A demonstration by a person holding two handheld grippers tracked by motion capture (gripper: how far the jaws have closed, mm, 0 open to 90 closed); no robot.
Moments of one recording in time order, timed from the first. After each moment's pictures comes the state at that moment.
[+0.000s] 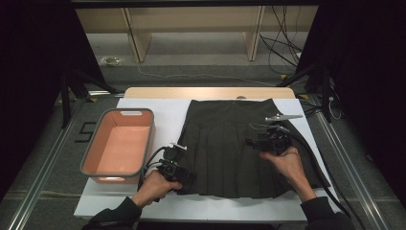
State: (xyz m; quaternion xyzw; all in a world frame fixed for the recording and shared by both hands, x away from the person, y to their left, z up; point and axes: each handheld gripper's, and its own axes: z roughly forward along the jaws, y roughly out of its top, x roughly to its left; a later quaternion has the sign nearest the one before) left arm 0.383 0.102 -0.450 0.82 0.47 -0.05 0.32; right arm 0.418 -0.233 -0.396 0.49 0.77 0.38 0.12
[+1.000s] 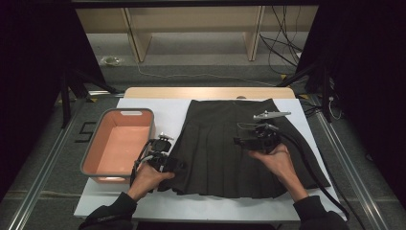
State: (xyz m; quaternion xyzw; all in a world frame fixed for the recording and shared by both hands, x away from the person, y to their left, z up) left arm 0.407 0.126 -0.458 0.78 0.57 0.05 0.26; right arm 0.416 -0.199 -0.383 0.46 0.79 0.40 0.12
